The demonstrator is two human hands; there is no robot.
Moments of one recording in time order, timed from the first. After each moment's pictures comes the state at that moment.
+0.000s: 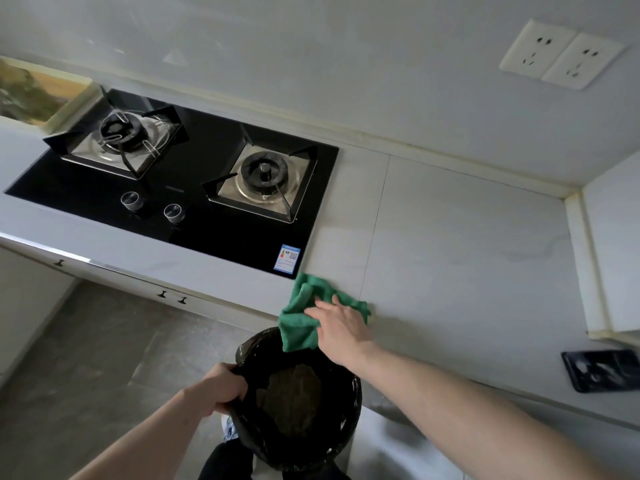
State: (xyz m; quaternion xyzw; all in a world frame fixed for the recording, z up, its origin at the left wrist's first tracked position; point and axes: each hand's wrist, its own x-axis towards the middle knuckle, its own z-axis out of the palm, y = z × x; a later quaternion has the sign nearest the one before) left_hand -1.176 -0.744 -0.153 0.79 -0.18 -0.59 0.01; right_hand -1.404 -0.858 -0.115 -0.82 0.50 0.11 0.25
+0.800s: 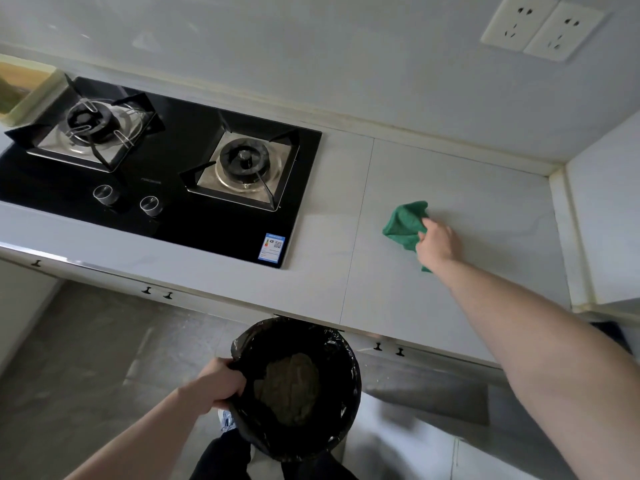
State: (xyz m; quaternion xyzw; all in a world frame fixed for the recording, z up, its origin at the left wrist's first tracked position) left_hand -1.196 -0.744 -0.147 0.78 -0.20 -0.59 0.00; right_hand -1.577 -1.007 -0.107 -0.64 0.76 -0.04 0.13
